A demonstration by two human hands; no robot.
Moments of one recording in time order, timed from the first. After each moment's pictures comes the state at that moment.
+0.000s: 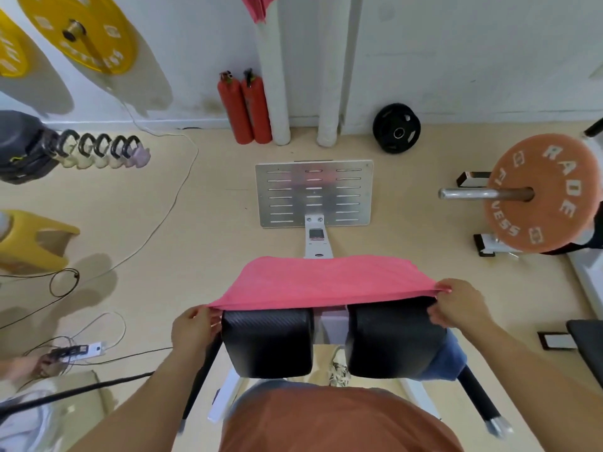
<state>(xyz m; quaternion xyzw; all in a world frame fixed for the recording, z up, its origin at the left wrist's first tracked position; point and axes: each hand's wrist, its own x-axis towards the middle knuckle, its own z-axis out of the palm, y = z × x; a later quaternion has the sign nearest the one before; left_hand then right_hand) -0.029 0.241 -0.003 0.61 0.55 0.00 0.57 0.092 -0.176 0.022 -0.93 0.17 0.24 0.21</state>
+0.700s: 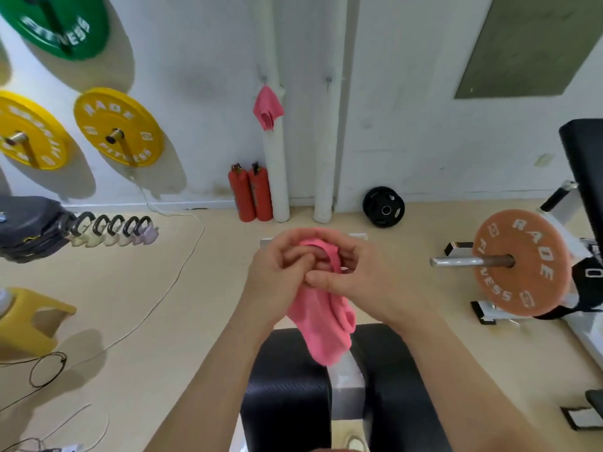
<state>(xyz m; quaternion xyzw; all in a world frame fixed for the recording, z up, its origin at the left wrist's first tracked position) 0.048 0.157 0.242 0.71 0.05 0.05 0.71 0.071 0.013 0.254 -0.78 -0.18 0.15 0.58</state>
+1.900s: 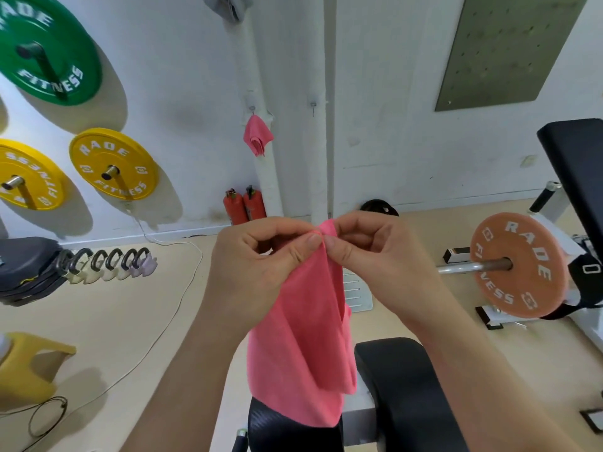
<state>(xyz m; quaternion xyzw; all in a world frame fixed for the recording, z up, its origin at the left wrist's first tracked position) 0.036 0.165 0.327 0.77 -0.08 0.19 0.60 0.059 0.007 0.320 -0.70 -0.17 0.02 0.70</state>
